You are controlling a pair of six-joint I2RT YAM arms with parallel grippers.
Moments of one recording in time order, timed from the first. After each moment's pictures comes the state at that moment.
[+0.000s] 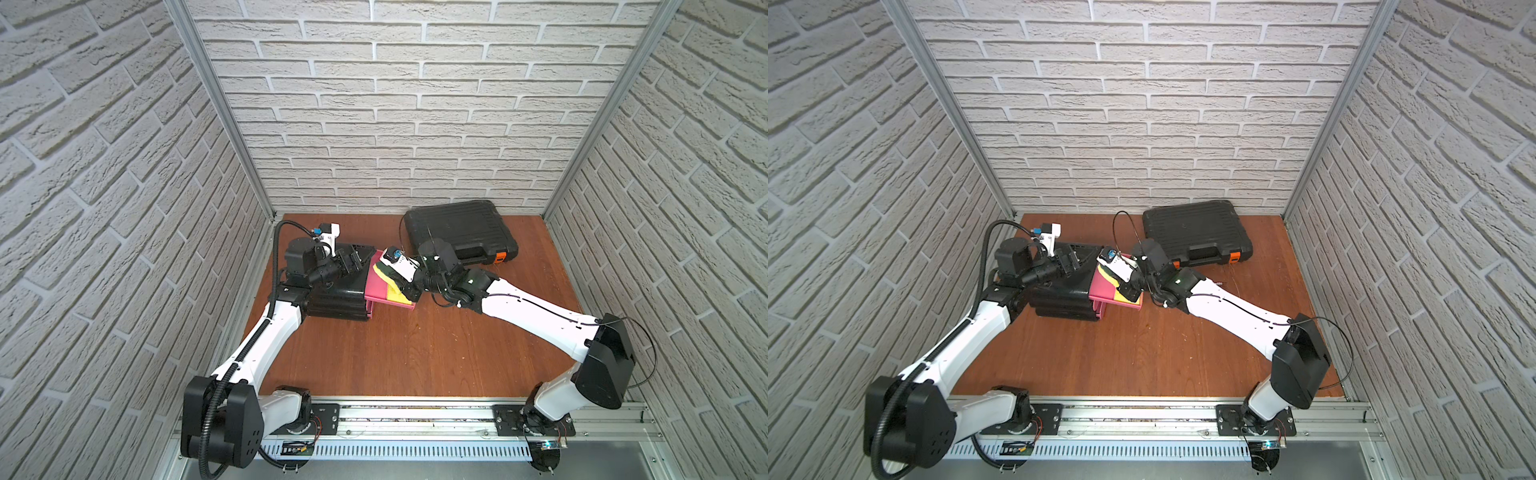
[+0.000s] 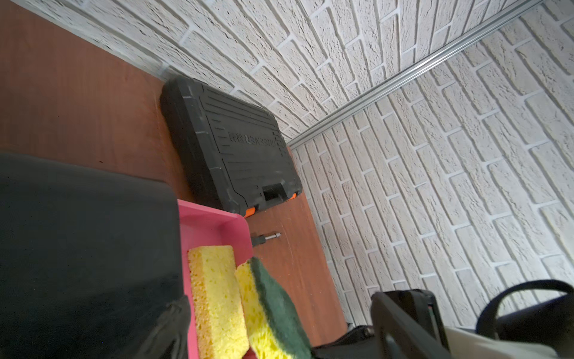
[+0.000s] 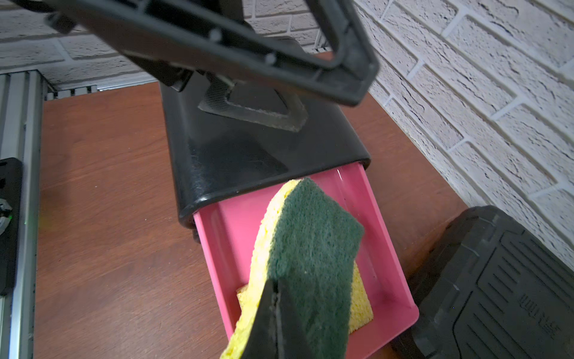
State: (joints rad) left arm -0.18 1.20 0.86 0.05 0.73 -0.78; right arm 0.76 1.56 1.30 -0.33 -0.15 -0.31
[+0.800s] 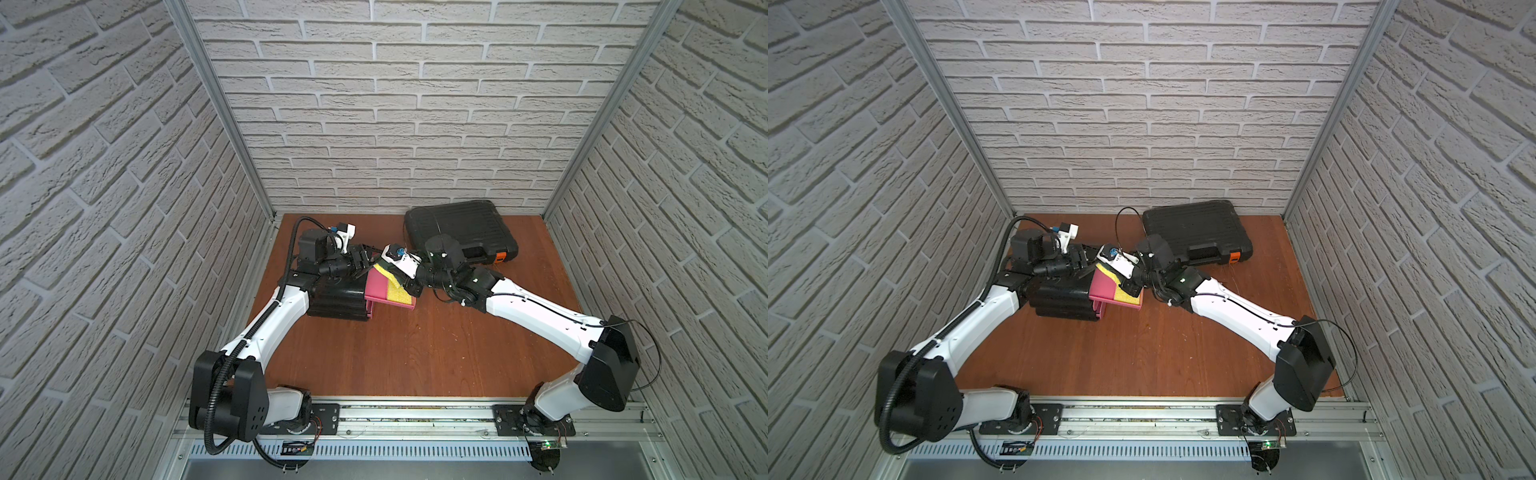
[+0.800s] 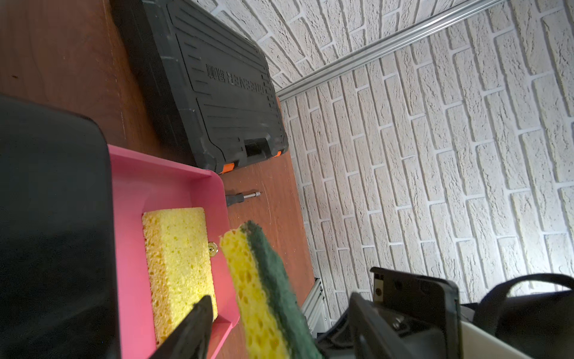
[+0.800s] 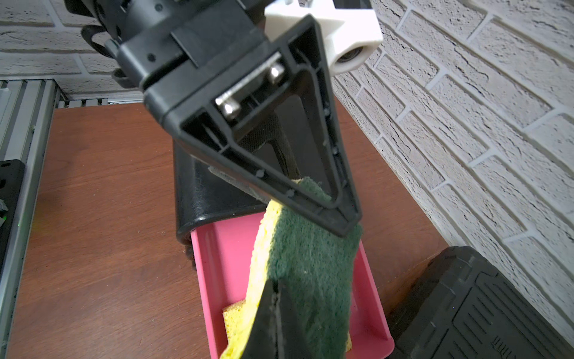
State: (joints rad) left arm -0.24 1.32 0.95 -0.09 0.85 -0.81; right arm 0.74 1.54 1.28 -0.25 -0.20 -0.38
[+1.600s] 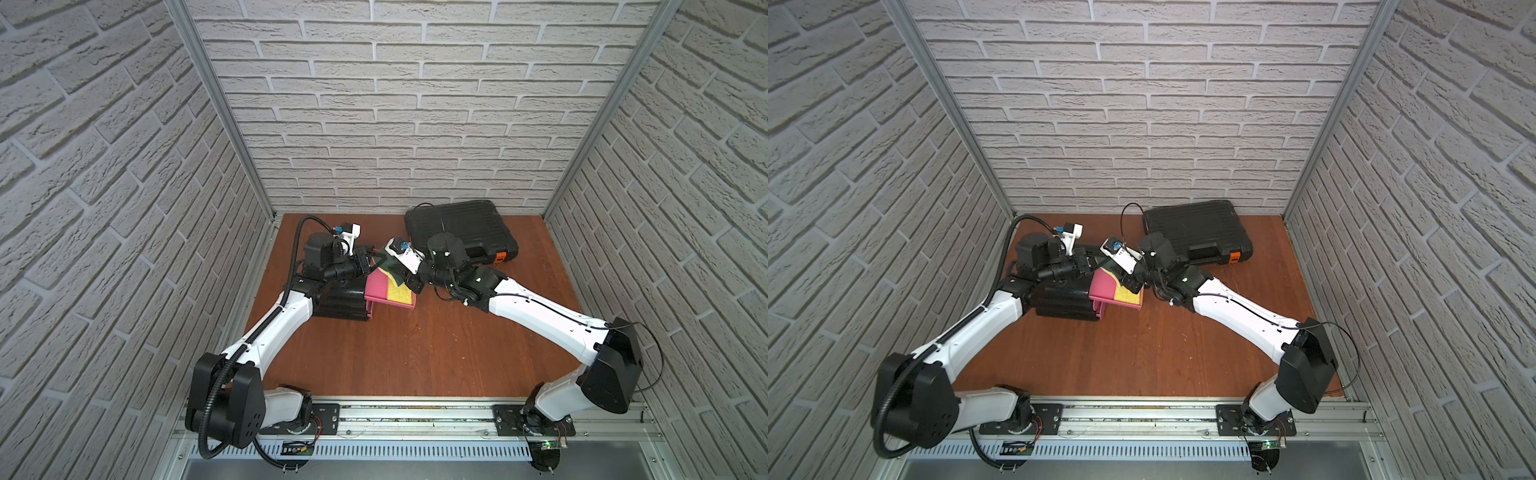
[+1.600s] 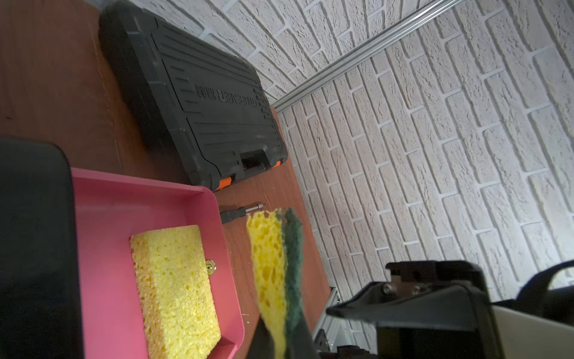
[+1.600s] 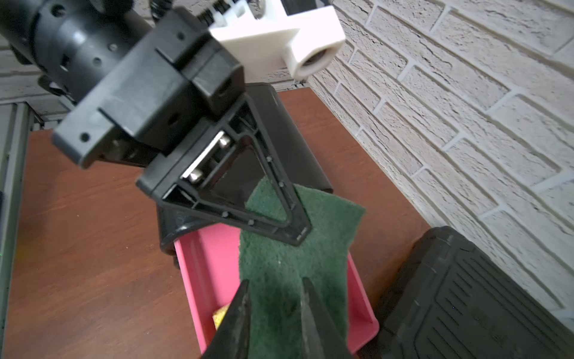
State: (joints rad) left arm -0.32 1.25 0.89 0.03 0.68 -0.75; right arm 0.74 1.49 1.28 -0.24 -0.10 -0.28
